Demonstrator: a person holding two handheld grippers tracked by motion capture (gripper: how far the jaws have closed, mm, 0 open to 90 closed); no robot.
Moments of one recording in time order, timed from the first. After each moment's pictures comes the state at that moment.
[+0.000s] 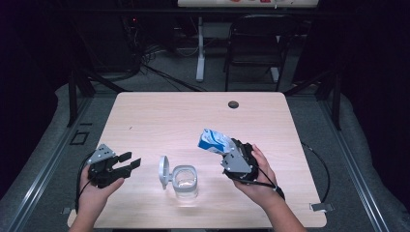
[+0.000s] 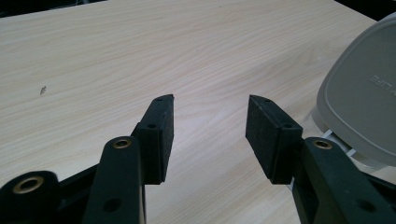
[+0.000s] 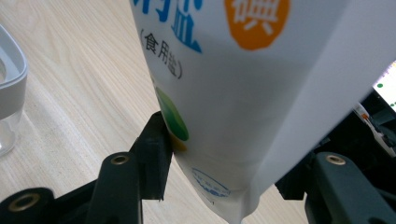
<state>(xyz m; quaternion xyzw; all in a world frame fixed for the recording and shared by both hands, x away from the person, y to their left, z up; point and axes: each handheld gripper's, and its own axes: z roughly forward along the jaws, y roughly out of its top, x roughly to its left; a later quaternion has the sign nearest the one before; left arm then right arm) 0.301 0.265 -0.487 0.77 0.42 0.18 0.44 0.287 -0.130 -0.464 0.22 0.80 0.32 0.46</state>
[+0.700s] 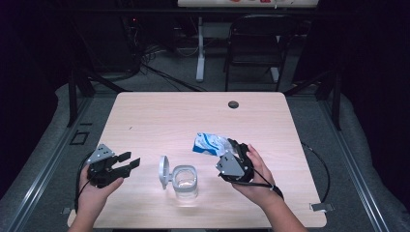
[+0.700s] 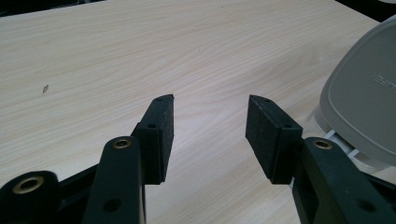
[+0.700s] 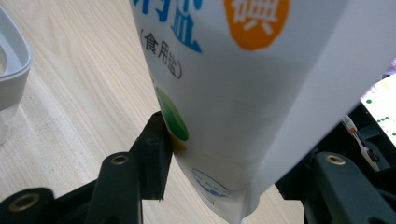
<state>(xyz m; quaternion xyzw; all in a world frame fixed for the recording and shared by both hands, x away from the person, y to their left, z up) 0.301 0.267 -0.488 0.77 0.43 0.18 0.44 0.287 -0.120 -0.468 0.18 0.80 0.30 0.48</state>
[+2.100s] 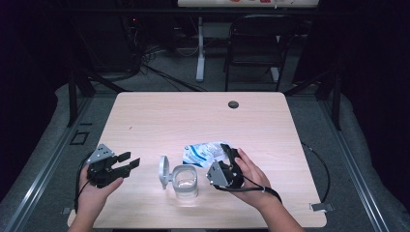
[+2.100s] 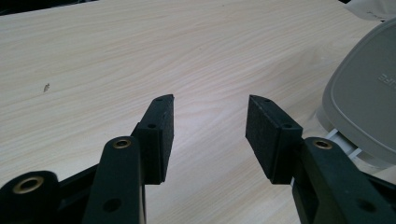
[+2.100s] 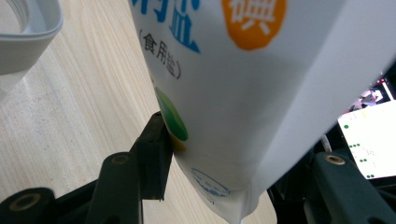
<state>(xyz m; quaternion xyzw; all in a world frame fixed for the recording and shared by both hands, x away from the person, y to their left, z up) 0.302 0.268 -0.489 0.77 0.43 0.18 0.44 0.283 -0.100 -0.490 0.11 0.82 0.24 0.51</state>
